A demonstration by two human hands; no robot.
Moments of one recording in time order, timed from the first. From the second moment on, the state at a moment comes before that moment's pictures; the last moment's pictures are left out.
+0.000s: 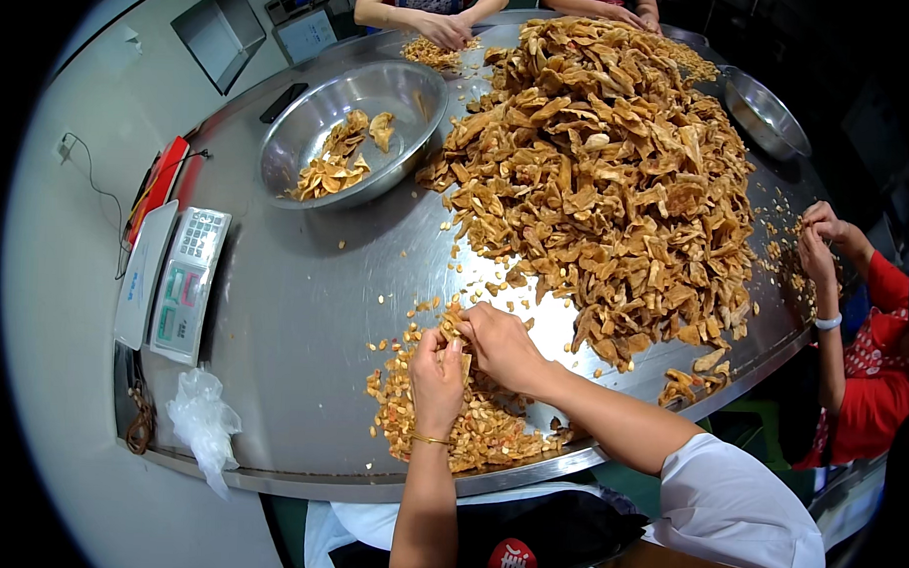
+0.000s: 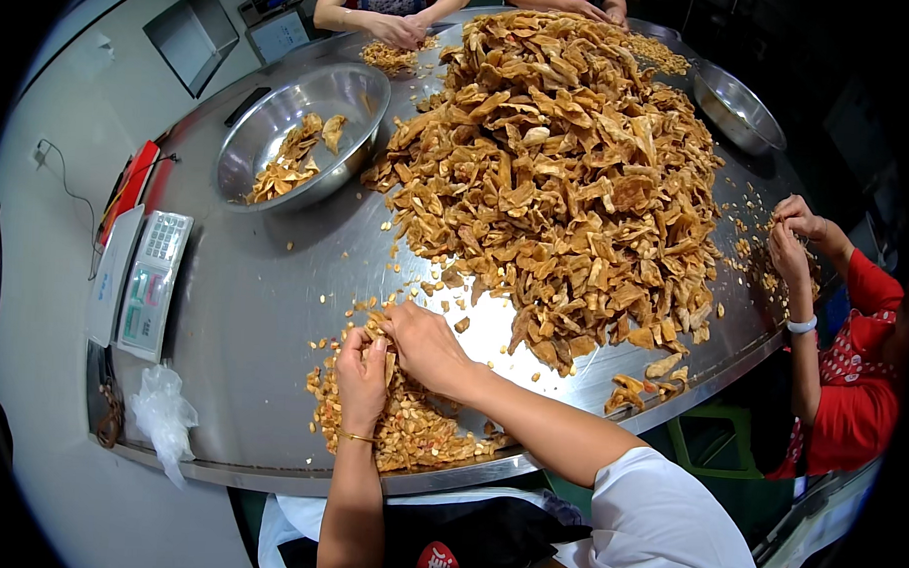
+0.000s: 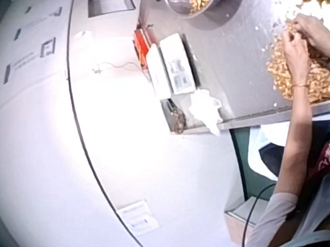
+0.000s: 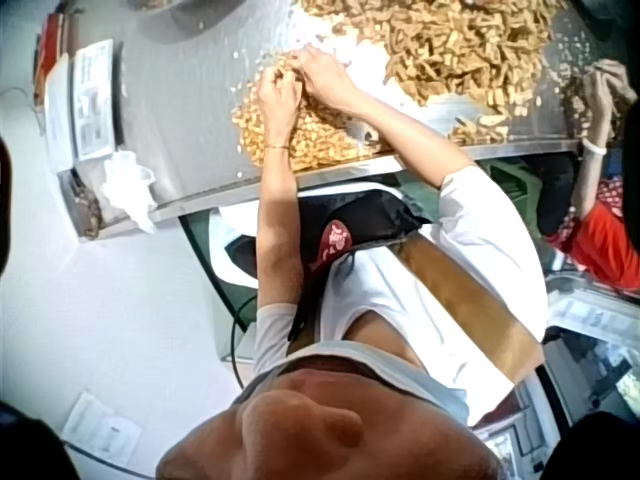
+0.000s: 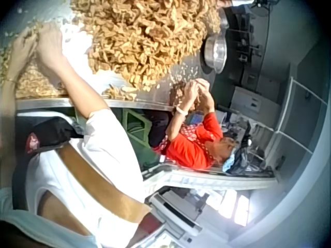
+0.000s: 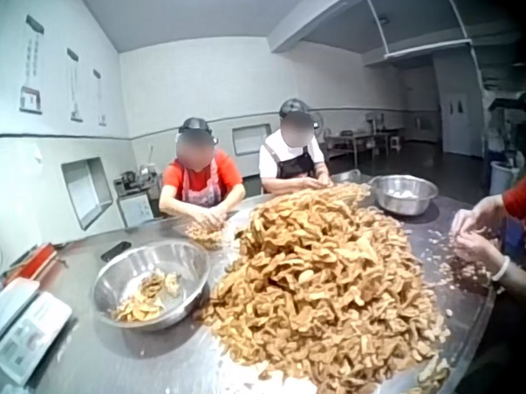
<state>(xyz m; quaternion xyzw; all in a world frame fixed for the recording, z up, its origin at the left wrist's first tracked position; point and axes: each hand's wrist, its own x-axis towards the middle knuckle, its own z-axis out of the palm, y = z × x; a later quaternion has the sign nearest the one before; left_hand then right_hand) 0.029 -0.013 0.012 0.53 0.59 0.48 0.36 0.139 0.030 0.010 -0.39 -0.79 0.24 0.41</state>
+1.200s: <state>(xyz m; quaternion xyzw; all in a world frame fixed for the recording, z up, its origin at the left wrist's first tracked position) 0.027 -0.009 0.005 0.41 0.56 0.59 0.42 0.144 0.032 0.021 -0.41 -0.78 0.22 0.42</state>
